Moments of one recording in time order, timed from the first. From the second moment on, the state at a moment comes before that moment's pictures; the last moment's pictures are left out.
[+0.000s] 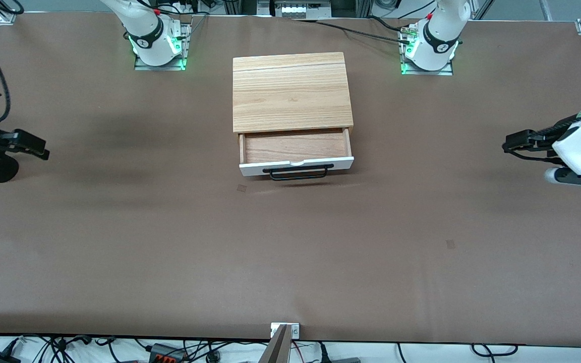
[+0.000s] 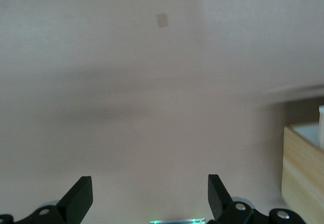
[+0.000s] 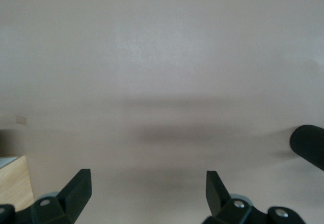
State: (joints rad) left arm 0.28 0.27 -0.34 -1.36 0.11 1.42 -0.02; right arm 0.00 0.12 -0.03 -1.56 -0.02 1.67 -0.03
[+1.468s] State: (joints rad) left arm 0.07 -0.01 -0.10 -1.67 0.03 1.69 -0.06; right arm 0.00 0.00 -0.02 -1.70 -0.02 1.73 -0.03
